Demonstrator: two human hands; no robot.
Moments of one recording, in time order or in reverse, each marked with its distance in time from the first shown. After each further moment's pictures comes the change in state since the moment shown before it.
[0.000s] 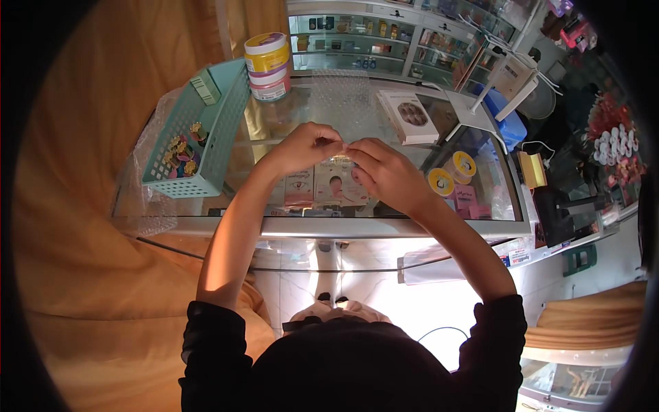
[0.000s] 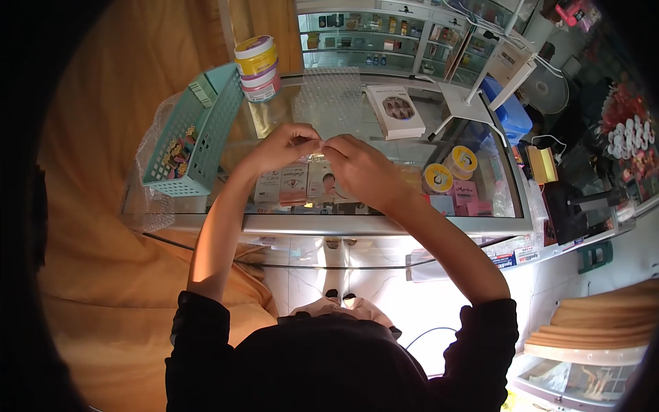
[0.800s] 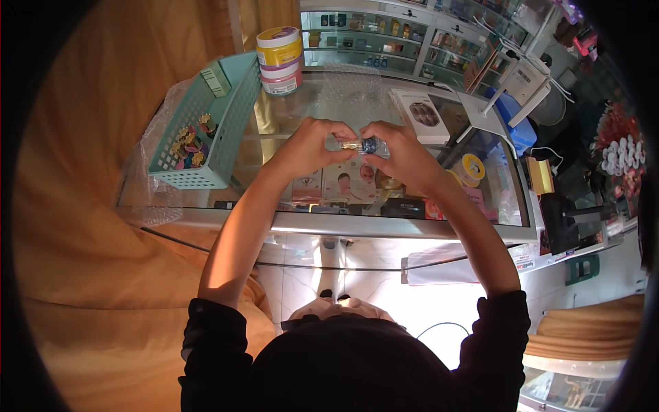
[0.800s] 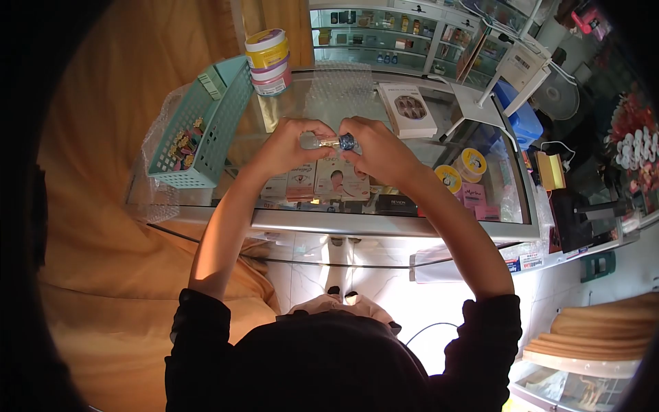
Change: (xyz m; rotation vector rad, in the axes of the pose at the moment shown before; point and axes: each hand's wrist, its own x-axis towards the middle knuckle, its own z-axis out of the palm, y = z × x) left_hand -0.011 0.016 0.006 0.283 0.169 0.186; right_hand 0.018 0.028 -0.005 0.392 -0.140 0.237
